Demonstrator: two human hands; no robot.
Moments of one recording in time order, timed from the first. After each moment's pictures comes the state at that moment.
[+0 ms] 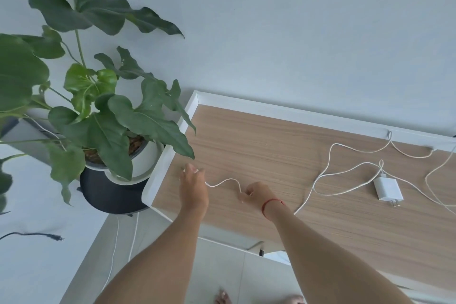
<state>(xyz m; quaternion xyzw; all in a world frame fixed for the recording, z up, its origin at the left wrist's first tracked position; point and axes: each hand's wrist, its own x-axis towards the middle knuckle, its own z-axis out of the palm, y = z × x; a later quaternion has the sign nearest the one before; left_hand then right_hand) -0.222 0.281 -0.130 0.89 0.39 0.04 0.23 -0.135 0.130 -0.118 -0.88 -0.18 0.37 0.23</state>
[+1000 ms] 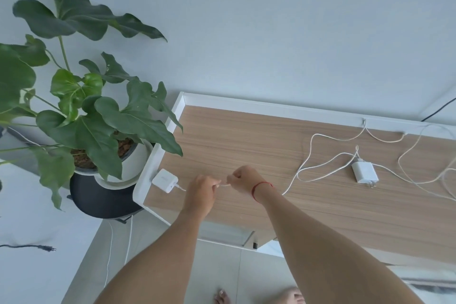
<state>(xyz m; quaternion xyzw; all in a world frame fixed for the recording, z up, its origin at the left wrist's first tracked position) -0.230 0.247 -0.121 0.94 0.21 0.00 0.29 -0.139 0.126 -0.075 -0.87 -0.16 0.35 0.30</state>
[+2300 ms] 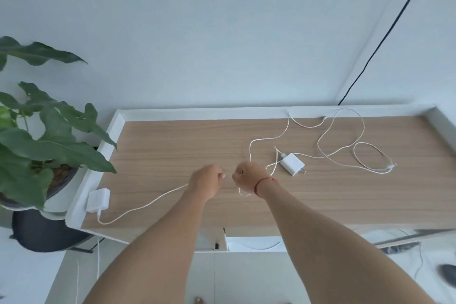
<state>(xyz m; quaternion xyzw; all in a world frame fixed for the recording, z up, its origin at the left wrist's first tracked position) -0.134 0.093 -0.069 0.97 0.10 -0.12 0.18 -0.091 -0.048 -0.045 -0.94 -0.15 0.26 0.19</state>
